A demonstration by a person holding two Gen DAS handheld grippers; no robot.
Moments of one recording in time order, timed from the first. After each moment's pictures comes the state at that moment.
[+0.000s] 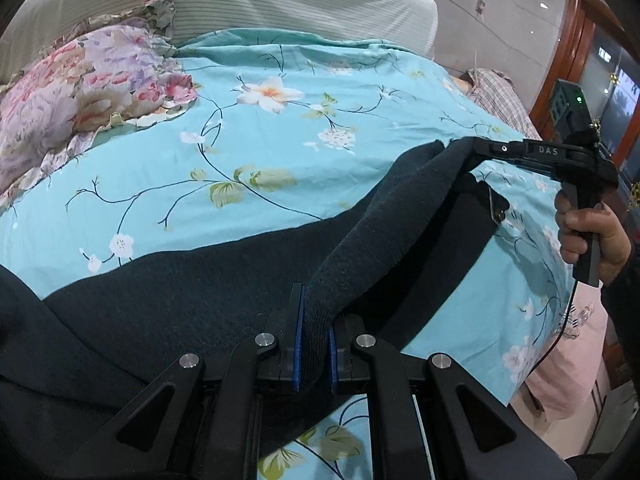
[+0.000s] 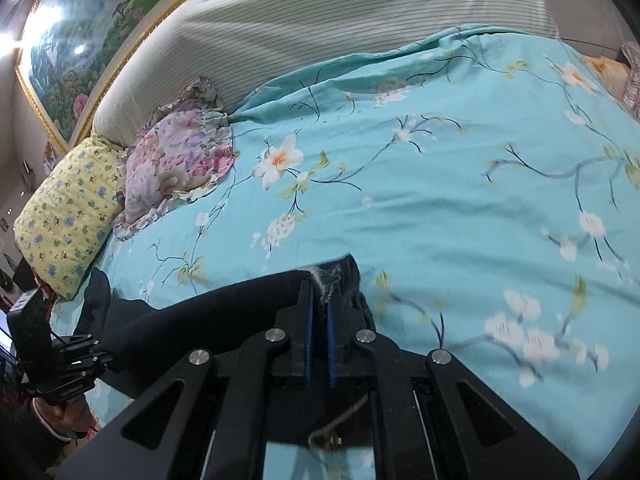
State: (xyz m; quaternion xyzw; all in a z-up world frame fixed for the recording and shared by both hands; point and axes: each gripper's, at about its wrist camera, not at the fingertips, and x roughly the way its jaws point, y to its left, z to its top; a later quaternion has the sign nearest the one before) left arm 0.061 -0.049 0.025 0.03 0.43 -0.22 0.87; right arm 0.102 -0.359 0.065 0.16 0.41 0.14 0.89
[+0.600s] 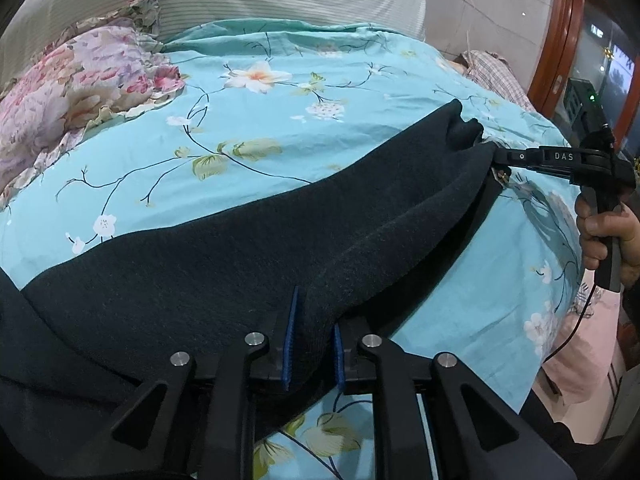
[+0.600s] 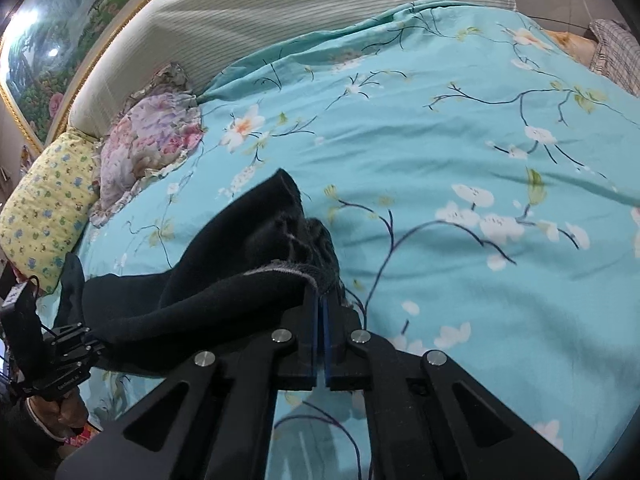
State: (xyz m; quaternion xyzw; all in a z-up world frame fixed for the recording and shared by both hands) left arm 0.050 -0.060 -0.001 0.06 0.44 -0.22 0.87; right arm 0.052 -0.368 0.033 0.16 0.43 0.09 0.88
